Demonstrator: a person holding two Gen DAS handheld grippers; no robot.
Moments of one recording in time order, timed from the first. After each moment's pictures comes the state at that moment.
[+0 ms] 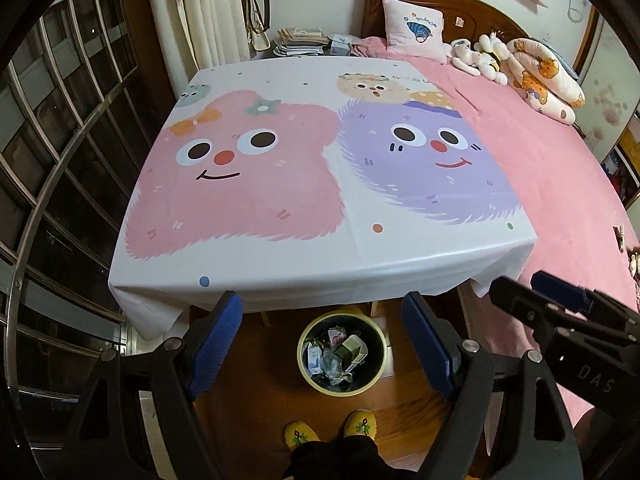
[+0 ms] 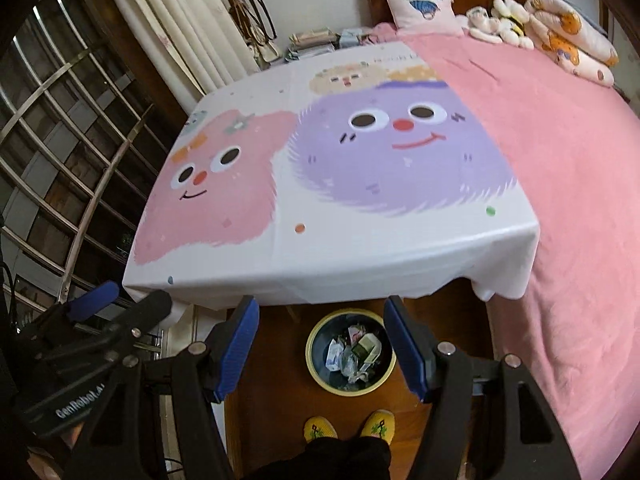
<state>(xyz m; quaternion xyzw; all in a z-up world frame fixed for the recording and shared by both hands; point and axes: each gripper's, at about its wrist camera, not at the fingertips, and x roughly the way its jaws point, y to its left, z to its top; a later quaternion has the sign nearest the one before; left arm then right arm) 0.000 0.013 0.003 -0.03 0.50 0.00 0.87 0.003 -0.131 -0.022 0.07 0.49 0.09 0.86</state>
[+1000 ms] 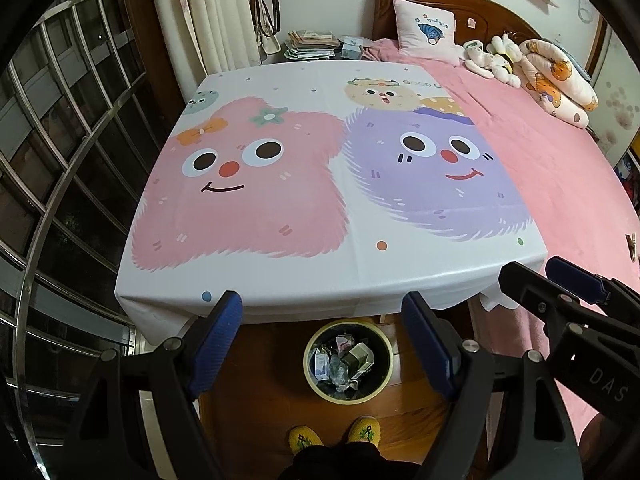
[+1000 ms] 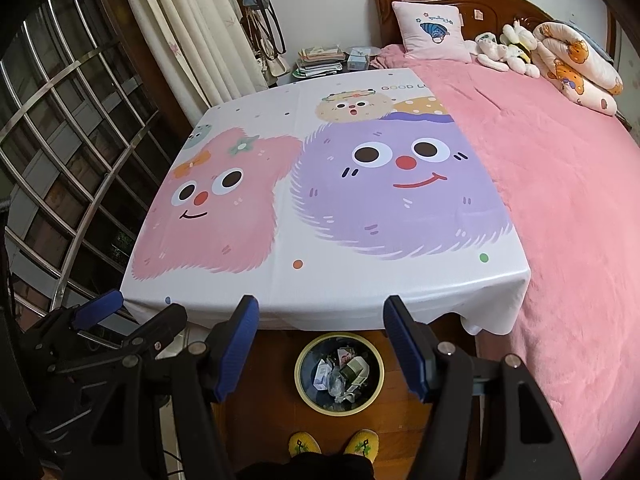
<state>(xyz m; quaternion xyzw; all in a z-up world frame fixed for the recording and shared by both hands) 0.018 0.005 0.007 -0.02 0.50 0.03 0.87 0.023 -0.134 -0.005 0.05 0.48 0.10 0.87</state>
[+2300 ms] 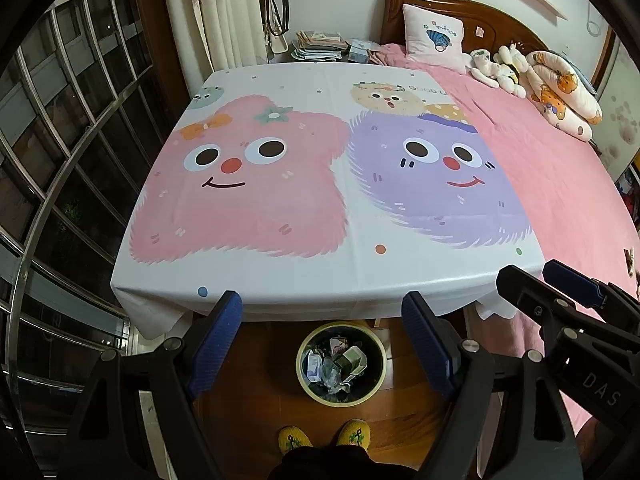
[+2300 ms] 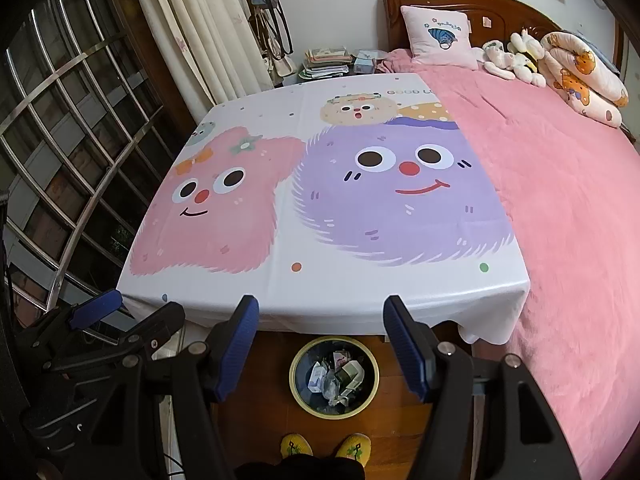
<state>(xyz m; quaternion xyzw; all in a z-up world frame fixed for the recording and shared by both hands) 0.016 0.007 0.006 -0.05 0.49 0.03 0.87 0.031 -0.136 -0.008 0.04 0.47 0.10 0.88</state>
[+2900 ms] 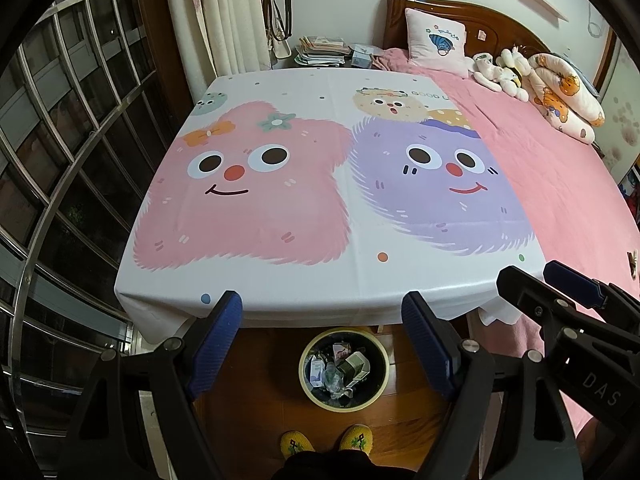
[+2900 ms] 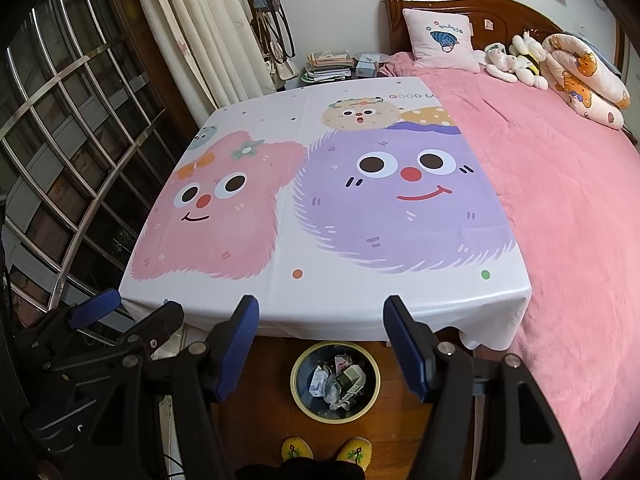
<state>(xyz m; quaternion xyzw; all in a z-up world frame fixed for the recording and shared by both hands) 0.019 0.006 0.010 -0.04 0.49 0.04 0.87 0.034 -0.142 -0.005 0.04 0.46 0.11 0.88</state>
